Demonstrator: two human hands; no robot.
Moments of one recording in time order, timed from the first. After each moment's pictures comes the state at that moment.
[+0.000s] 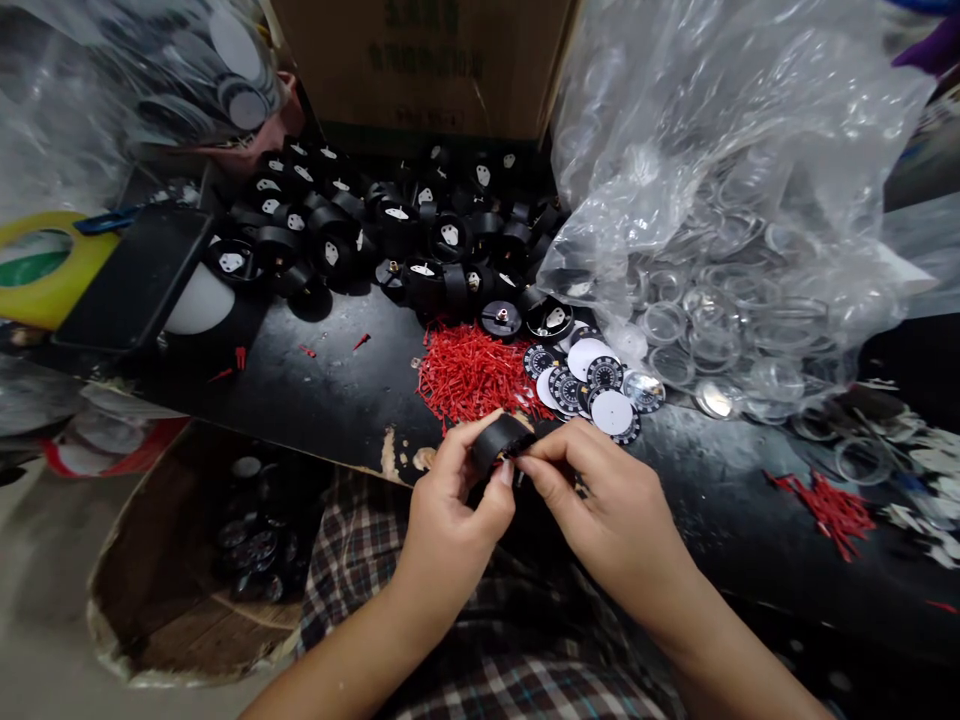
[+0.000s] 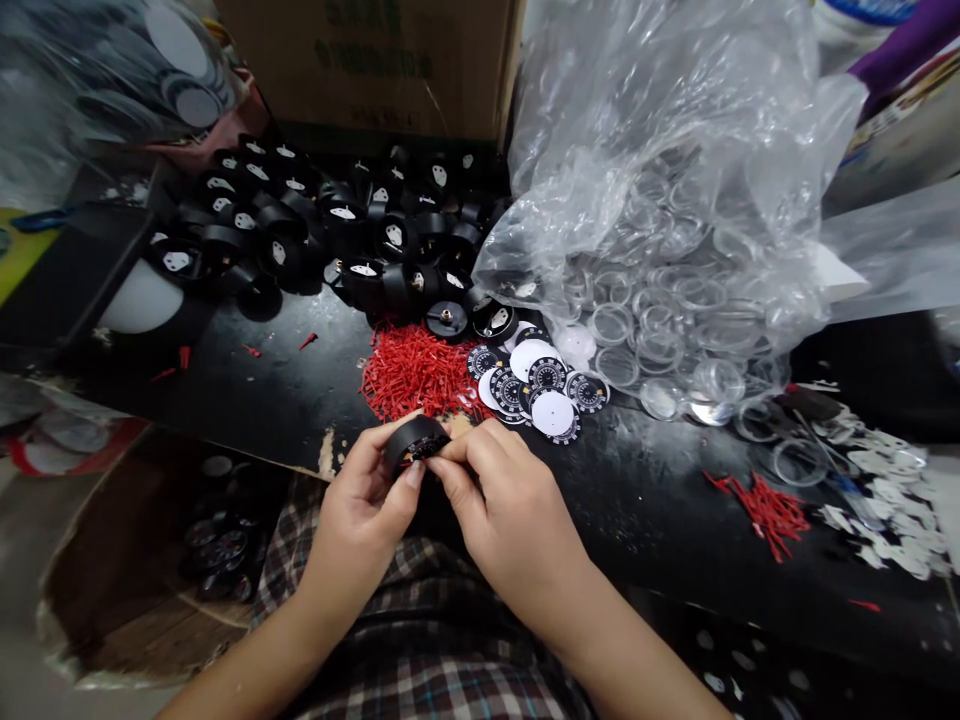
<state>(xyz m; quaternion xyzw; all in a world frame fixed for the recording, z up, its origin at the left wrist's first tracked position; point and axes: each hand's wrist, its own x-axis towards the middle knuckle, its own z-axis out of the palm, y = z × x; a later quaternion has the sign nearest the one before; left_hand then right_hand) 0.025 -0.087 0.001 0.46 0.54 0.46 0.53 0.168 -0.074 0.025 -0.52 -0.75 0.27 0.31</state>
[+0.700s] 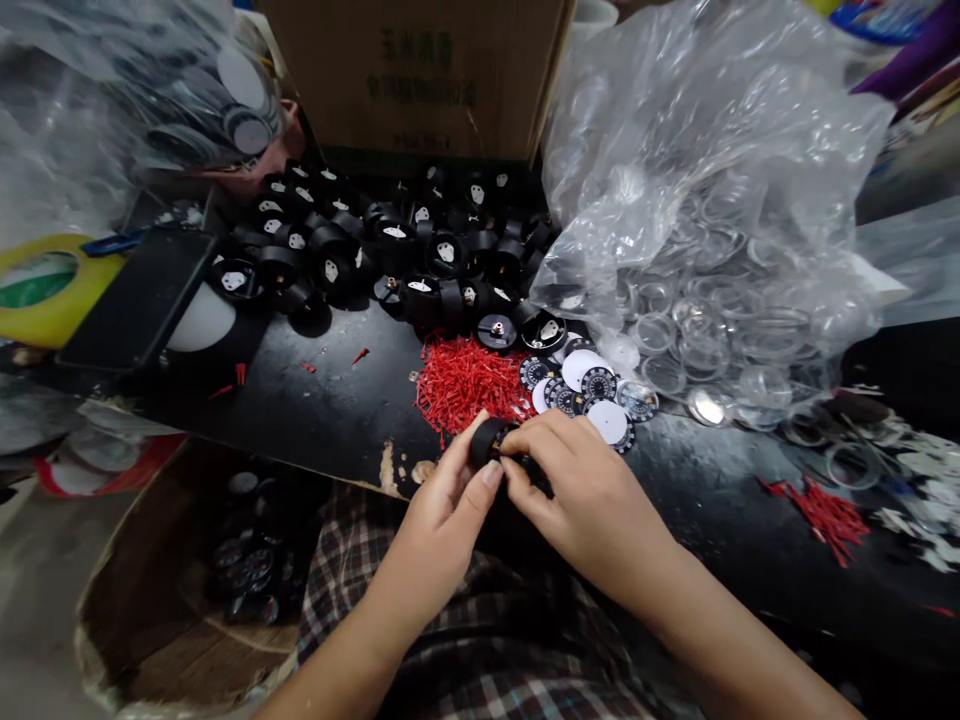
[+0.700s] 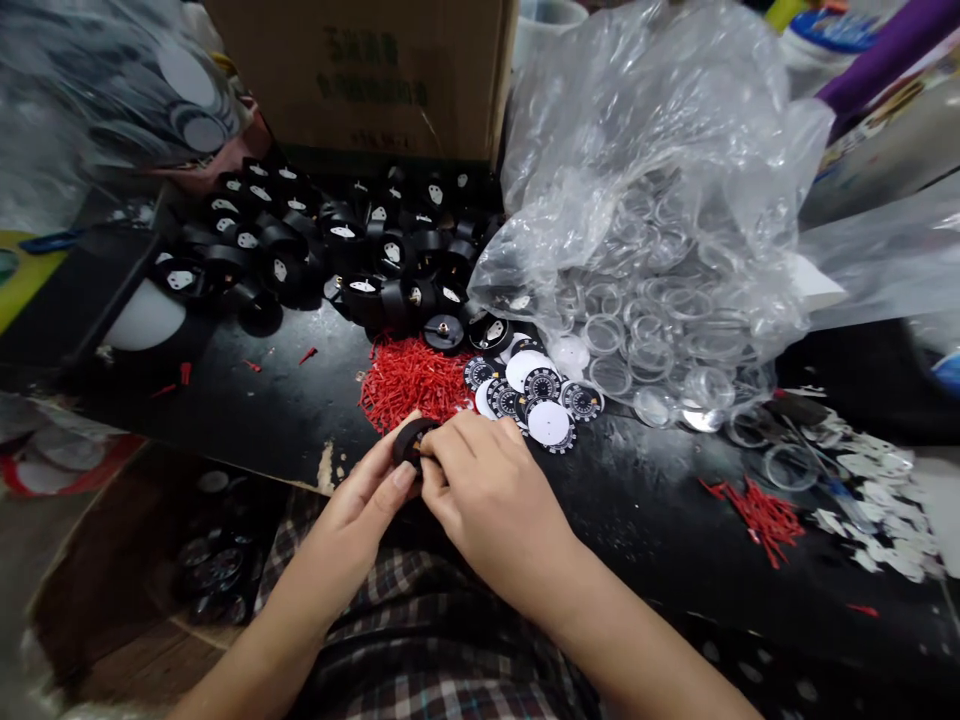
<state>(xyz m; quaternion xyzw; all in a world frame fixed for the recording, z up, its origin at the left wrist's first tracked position) 0.011 -0.079 0.002 0.38 0.51 0.42 0.65 0.160 -0.056 0.025 -0.48 -0.83 0.13 0.26</state>
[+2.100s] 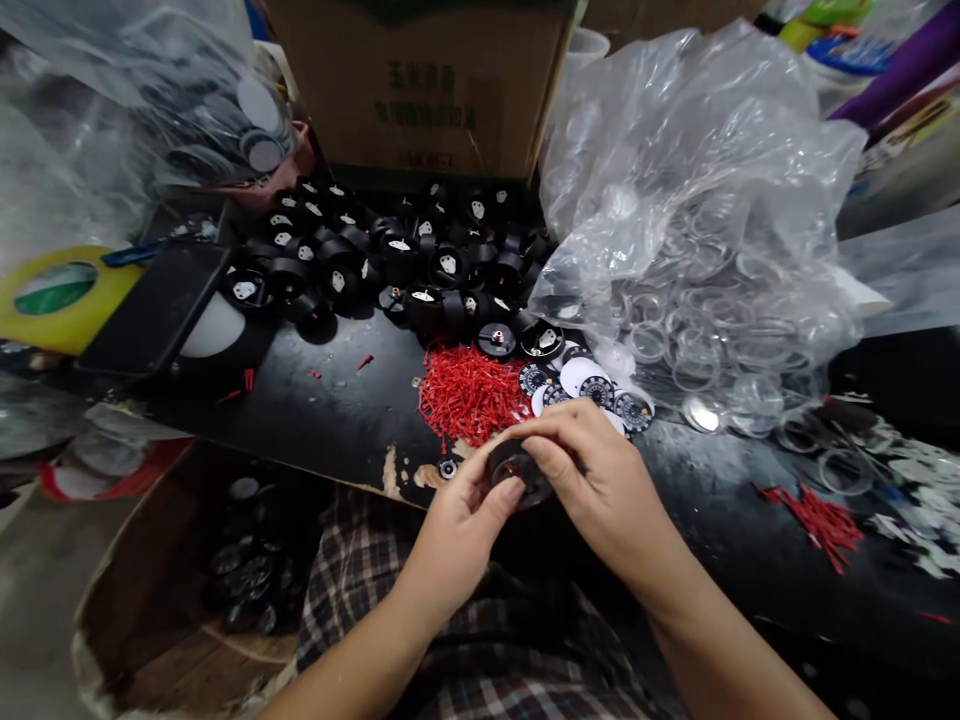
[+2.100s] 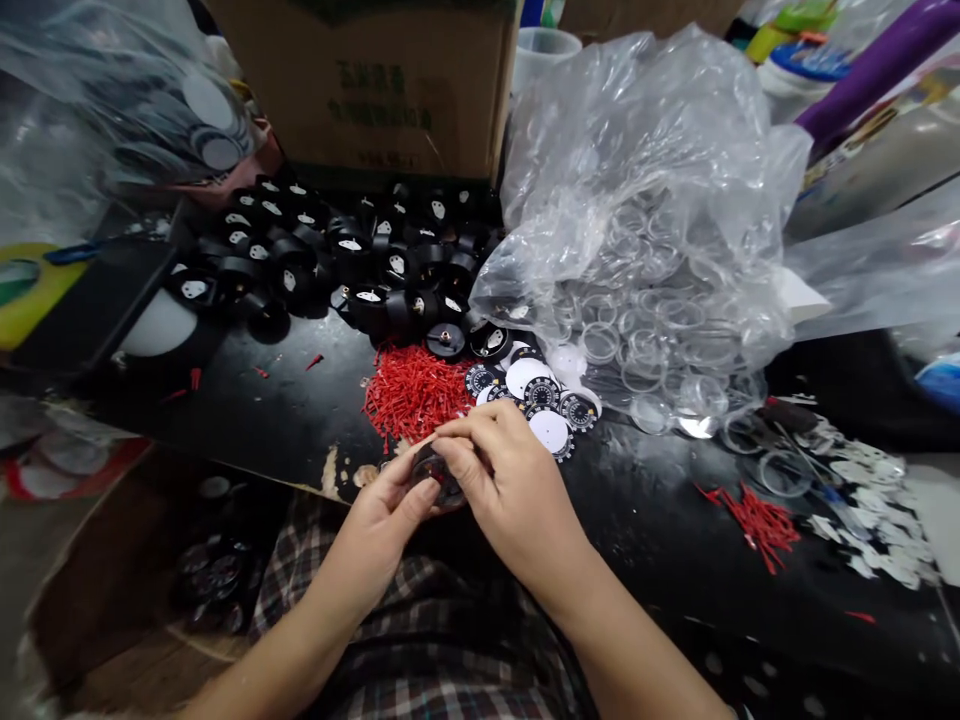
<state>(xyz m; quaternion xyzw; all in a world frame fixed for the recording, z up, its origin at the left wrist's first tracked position) 0.028 -0.082 -0.011 0.32 0.41 0.47 0.71 0.168 -0.053 0.025 -0.53 -0.74 0.27 0.33</state>
